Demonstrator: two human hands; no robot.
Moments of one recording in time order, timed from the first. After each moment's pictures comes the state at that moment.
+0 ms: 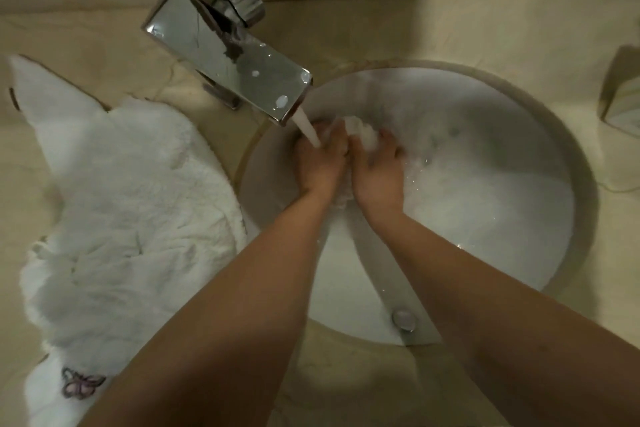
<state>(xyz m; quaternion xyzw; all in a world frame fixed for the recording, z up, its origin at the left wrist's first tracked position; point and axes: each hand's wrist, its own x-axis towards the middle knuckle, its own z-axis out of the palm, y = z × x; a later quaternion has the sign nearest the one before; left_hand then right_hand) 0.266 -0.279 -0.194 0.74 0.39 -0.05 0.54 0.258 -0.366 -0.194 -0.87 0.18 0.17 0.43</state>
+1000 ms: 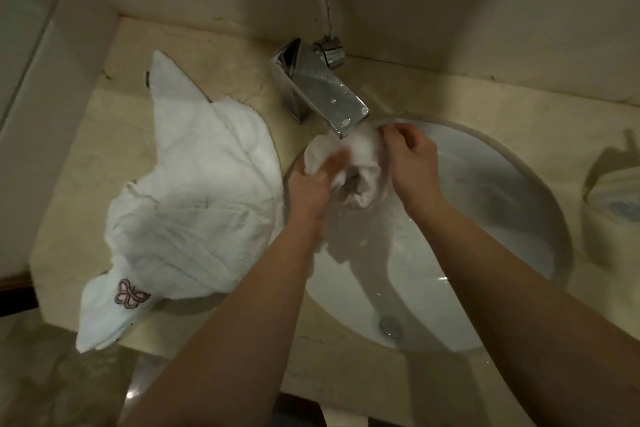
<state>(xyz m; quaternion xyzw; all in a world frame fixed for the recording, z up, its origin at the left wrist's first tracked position) 0.204 -0.252 -0.098 0.49 0.48 0.05 0.73 0.292 -0.358 -0.083 -0.79 0.05 0.19 0.59</state>
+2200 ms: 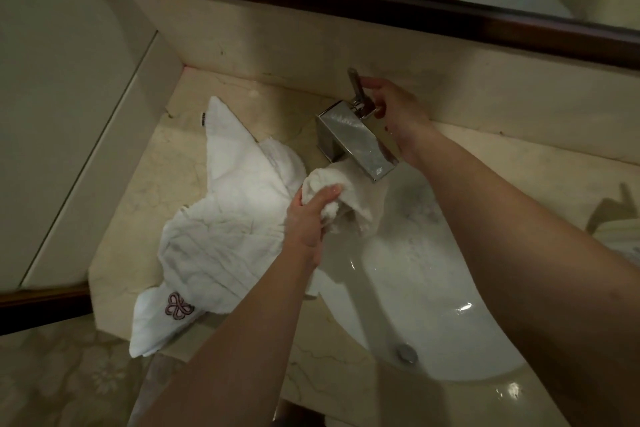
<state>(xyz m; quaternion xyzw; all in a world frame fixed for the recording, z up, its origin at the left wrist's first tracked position) 0.179 -0.204 -0.063 0.40 0.47 0.07 0.78 0.363 -0.266 0.014 -0.76 -0.06 0.32 0.56</state>
